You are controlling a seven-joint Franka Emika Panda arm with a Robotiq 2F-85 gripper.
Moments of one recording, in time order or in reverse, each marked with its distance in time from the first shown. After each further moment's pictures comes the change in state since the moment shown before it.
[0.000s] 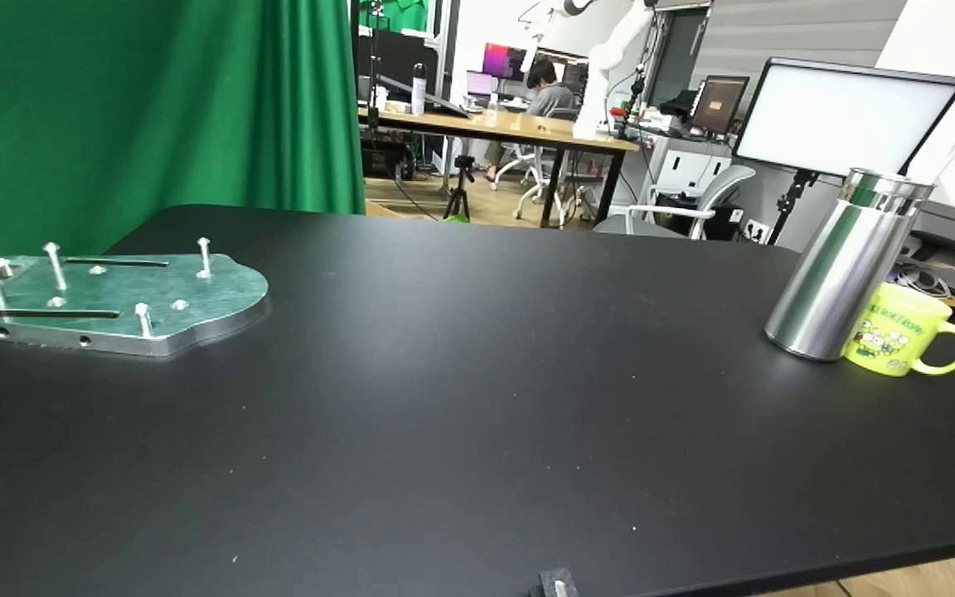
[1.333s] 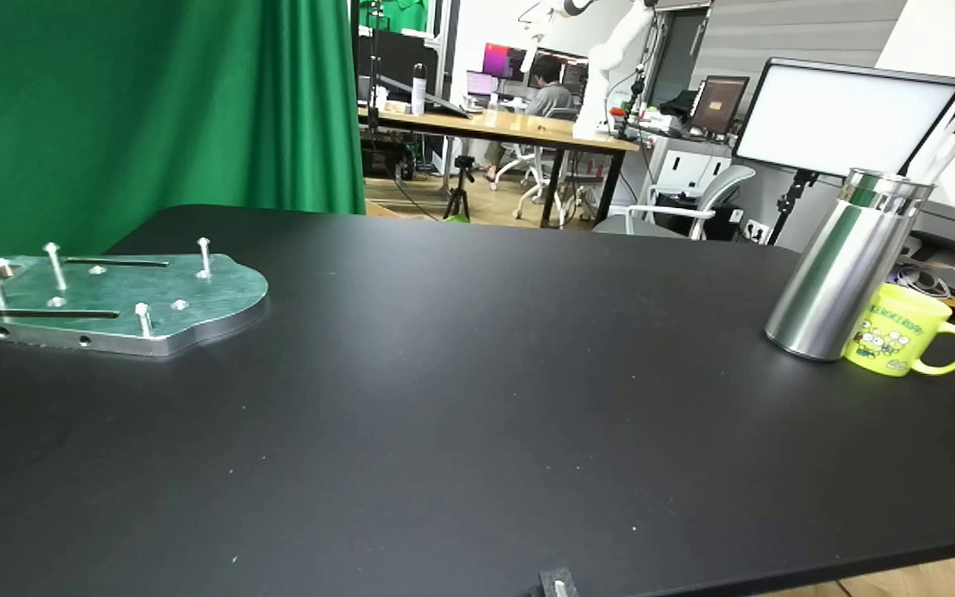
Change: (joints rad) arm -0.097 0.010 -0.004 -0.256 0.197 0.279 -0.169
